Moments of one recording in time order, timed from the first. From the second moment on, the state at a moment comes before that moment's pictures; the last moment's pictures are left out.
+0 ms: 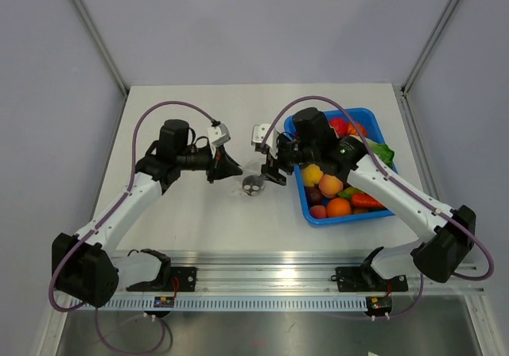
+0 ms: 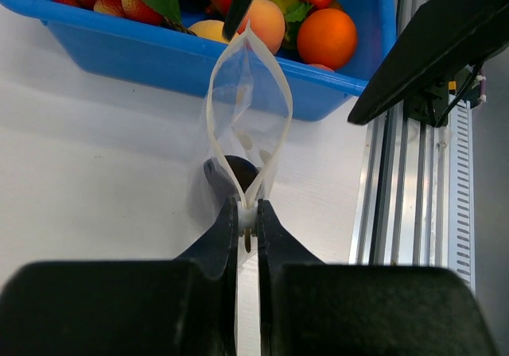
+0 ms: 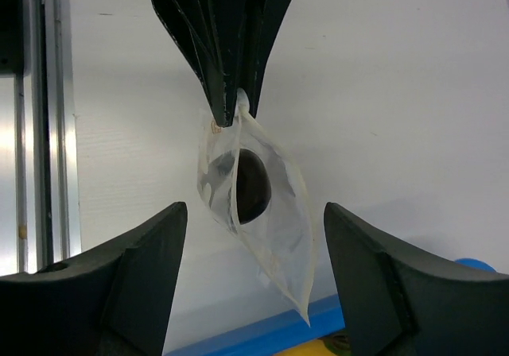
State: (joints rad) left arm -0.36 1.19 0.94 -0.29 0.95 0.24; right arm 0.73 1.36 1.32 -0.53 -0.49 -0.56
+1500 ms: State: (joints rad) left arm -0.27 1.14 0.79 -0.02 1.05 0.05; right arm 0.73 1.47 1.27 -0.27 -0.59 -0.39
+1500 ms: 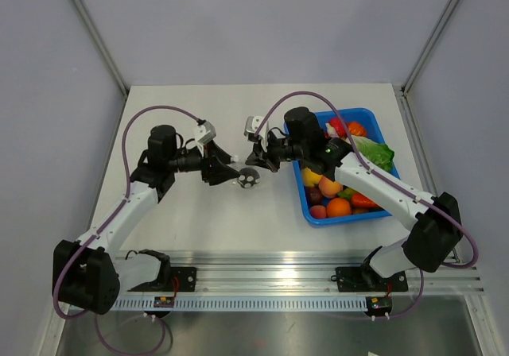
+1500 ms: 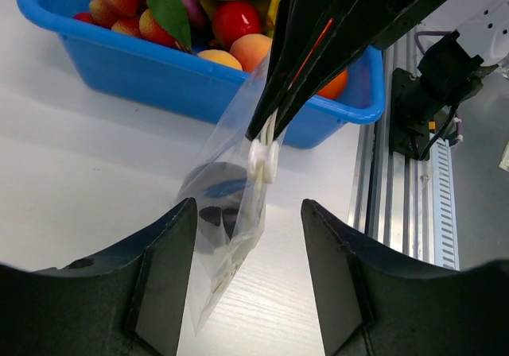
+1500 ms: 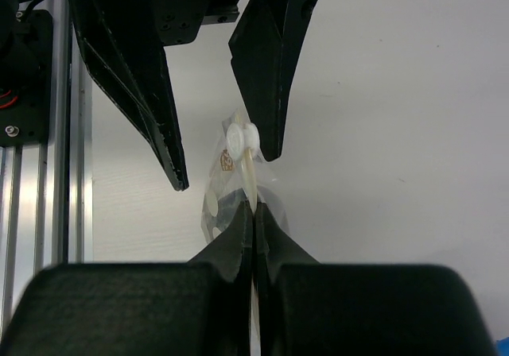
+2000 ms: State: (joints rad) left arm -0.27 1.15 0.79 0.12 1.11 -0.05; right arm 0.73 1.47 1.27 -0.26 -0.59 -0.39
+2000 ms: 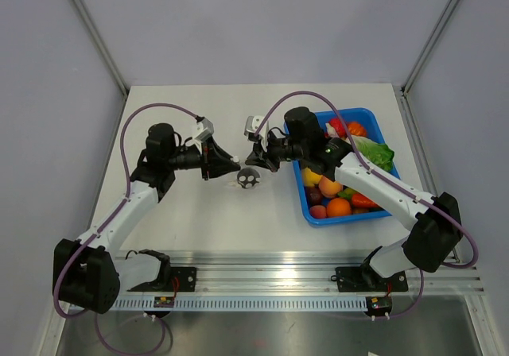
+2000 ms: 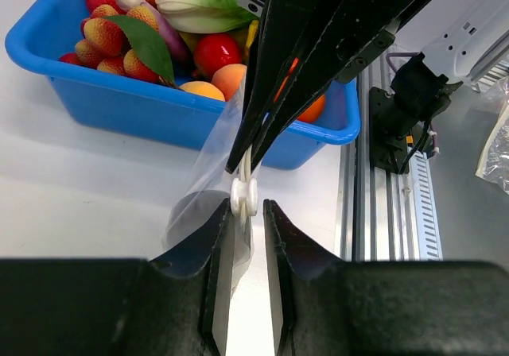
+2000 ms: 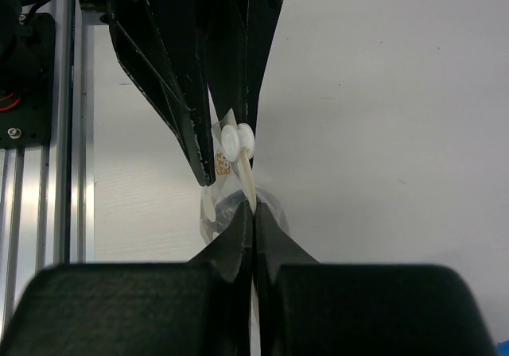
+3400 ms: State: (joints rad) left arm -0.27 1.11 0.79 0.04 1.10 0.02; right arm 0.73 1.59 1.47 -0.39 -0.78 -0.36
